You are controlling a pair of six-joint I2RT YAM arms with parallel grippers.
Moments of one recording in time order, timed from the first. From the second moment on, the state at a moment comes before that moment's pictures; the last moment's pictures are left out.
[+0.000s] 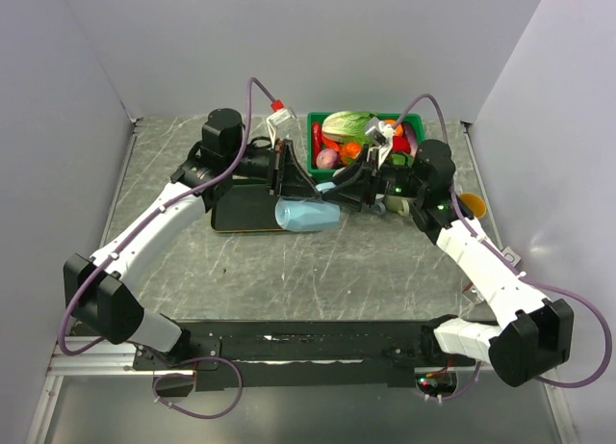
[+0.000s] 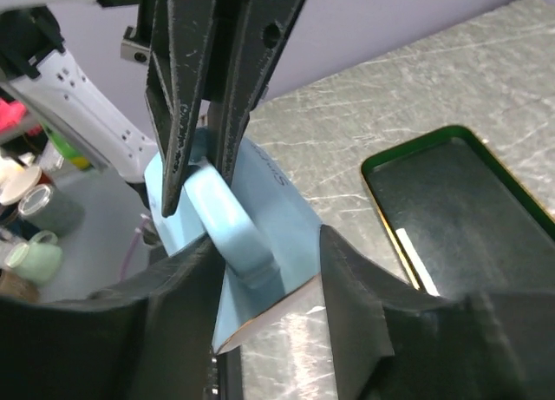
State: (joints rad) left arm -0.53 1.45 1.38 -0.07 1.17 -0.58; right arm 0.36 1.17 1.02 0.17 -1.03 0.33
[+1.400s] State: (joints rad) left arm -0.47 1.34 1.36 -0.51 0.69 -0.19; right arm 0.52 1.17 1.13 -0.85 0.06 -0.75
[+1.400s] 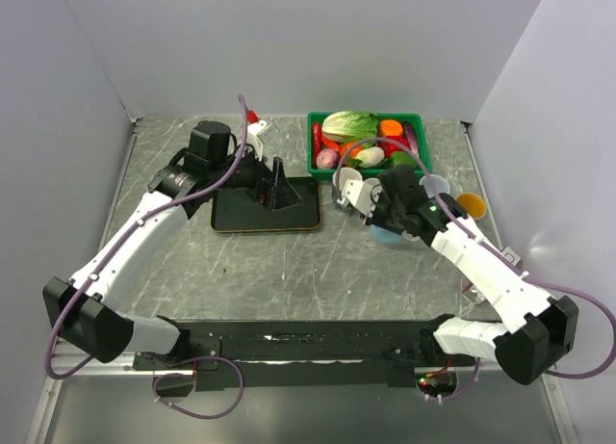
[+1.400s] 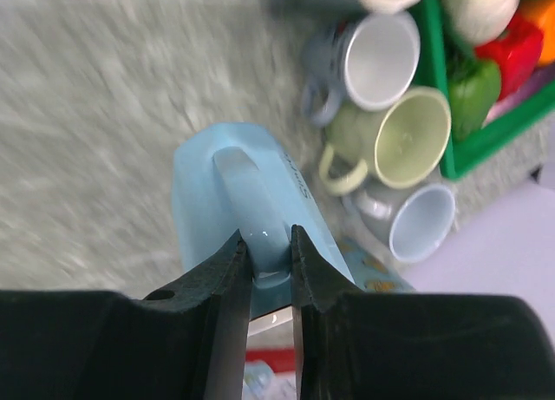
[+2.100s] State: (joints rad) left arm -0.44 1.22 1.20 -0.43 0.66 -0.24; right arm 0.53 1.36 0.99 -0.82 0.34 -0.98
